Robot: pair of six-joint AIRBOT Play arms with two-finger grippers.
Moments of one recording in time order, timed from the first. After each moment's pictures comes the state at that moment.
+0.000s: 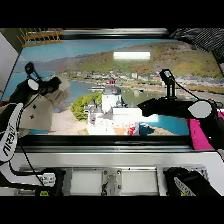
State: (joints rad) left arm 0.06 -1.54 1.24 1.26 -0.59 -1.73; right arm 0.20 -0.91 0.86 -0.84 0.90 1.12
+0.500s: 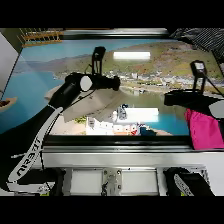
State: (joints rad) left arm -0.55 -1.52 1.43 1.29 -0.68 -1.67; right arm -0.06 -0.83 0.89 -1.17 0.85 1.29
